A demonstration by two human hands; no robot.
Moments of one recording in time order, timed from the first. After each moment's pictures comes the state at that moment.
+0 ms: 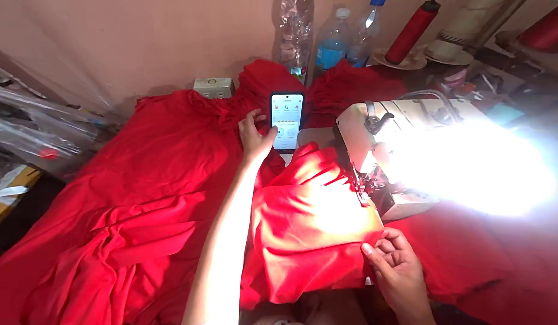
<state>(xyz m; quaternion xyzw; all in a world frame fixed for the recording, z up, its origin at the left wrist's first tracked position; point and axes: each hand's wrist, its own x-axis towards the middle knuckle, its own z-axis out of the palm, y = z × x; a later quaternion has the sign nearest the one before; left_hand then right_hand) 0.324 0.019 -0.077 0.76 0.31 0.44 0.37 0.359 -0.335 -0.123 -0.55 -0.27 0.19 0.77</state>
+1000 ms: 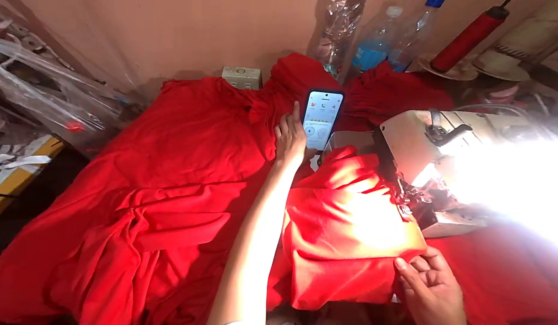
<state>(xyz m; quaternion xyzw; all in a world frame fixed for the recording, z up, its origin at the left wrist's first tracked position) 0.333 0.000 -0.083 0.88 0.35 0.31 0.13 0.356 -0.336 -0.113 -0.59 -0.24 0.20 0.74</state>
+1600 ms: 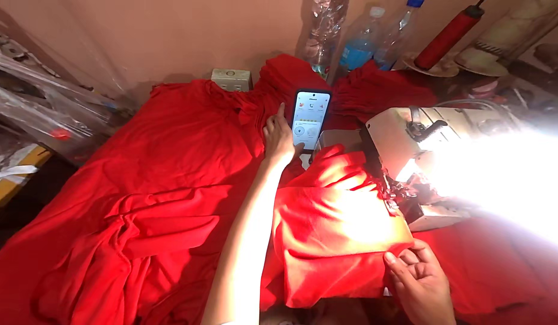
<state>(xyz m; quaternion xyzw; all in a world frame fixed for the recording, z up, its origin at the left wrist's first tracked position) 0.329 0.008 -0.073 0.87 0.36 0.26 0.22 0.358 -0.336 -0.119 -0.58 -0.25 0.20 0.75</state>
